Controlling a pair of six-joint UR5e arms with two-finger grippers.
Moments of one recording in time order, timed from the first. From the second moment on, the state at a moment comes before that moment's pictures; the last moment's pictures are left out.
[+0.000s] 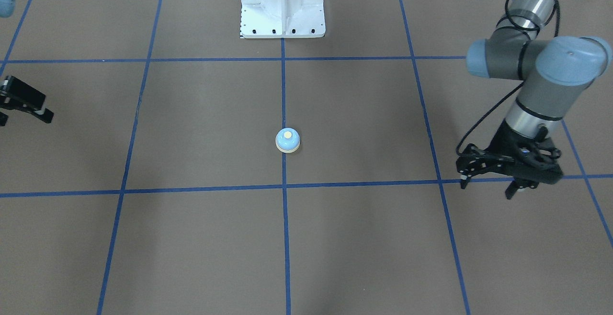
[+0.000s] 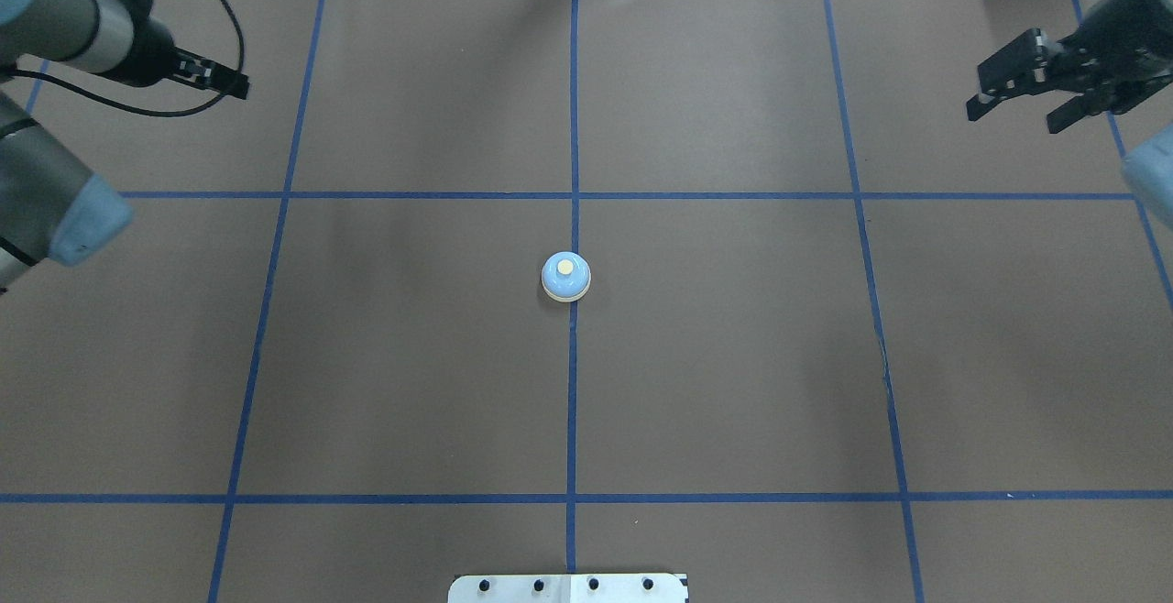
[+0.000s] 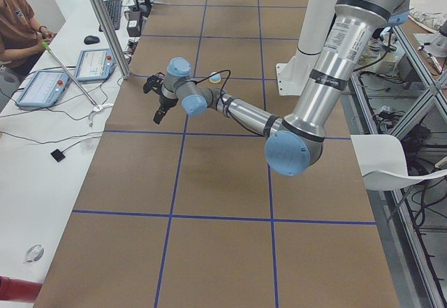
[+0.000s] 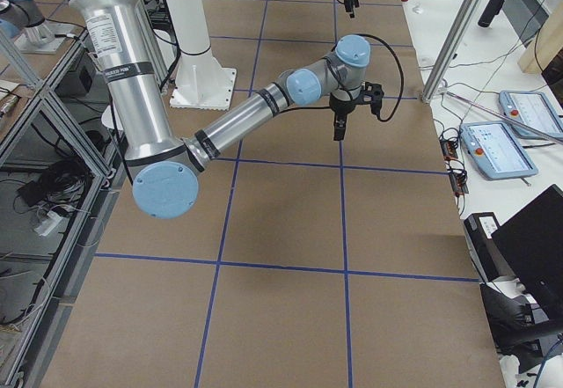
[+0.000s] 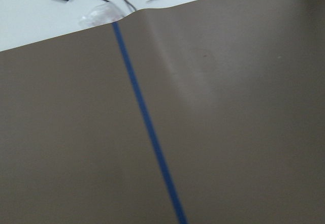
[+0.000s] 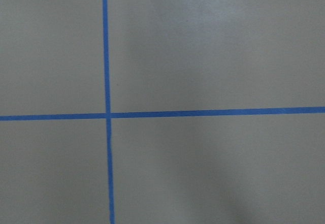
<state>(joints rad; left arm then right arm) -1.06 -1.93 -1.54 -2.07 -1.97 -0.54 1.17 -1.27 1.91 -1.69 2.38 0.69</state>
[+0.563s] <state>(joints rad) -1.28 -1.87 -1.56 -1.68 -2.00 -0.10 0.94 -1.13 1.91 -1.70 2.24 0.91</state>
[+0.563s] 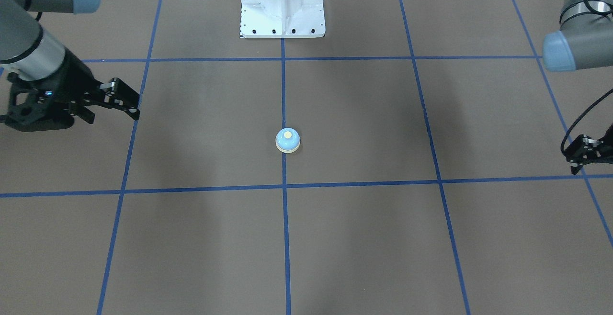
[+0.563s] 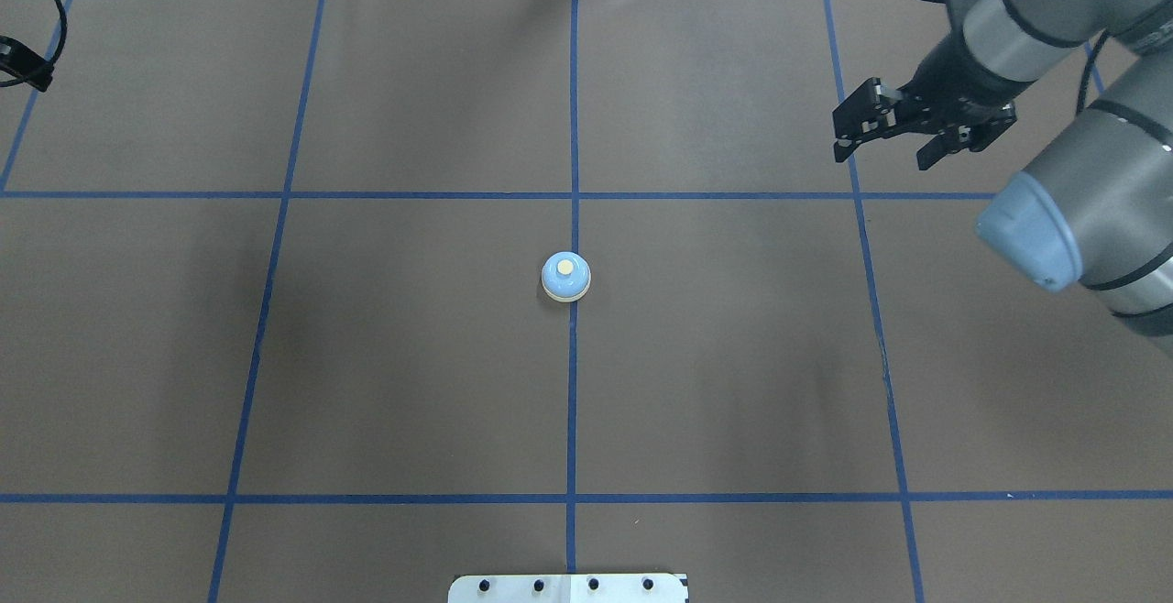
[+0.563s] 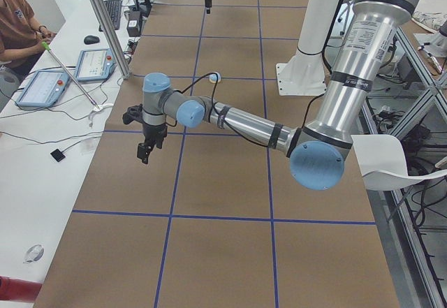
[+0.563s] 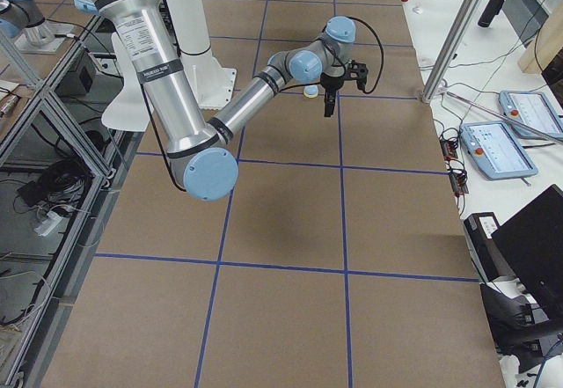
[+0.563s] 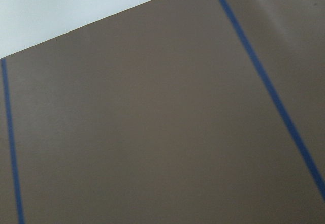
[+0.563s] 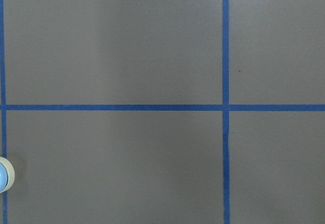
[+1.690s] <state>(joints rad) -1.39 -1.74 -1.61 -1.60 -2.21 -0.01 0.58 -0.96 1.86 -1.69 1.94 1.33</state>
